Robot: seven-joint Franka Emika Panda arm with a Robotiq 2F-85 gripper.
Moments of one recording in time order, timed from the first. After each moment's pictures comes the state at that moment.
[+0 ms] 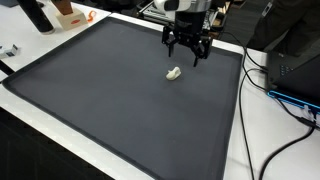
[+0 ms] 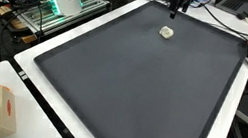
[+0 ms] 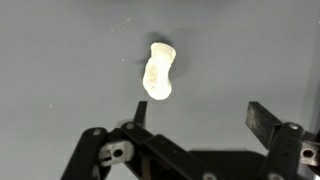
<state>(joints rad) 0.31 0.33 0.08 -2.00 -0.02 2.37 0.50</state>
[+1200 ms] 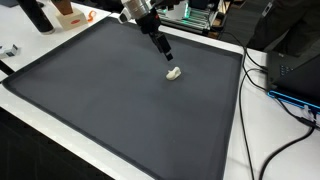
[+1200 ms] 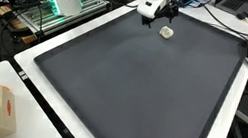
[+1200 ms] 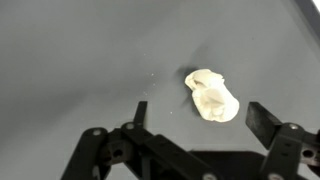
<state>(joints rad) 0.04 0.29 0.09 -2.23 0.75 2.39 0.25</state>
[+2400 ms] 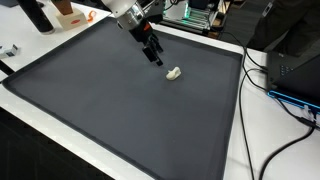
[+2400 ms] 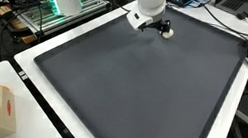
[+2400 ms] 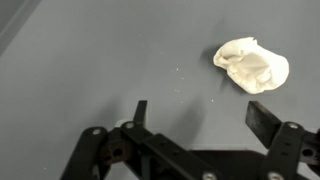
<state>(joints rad) 0.04 0.39 0.01 -2.16 0.73 2.26 0.60</state>
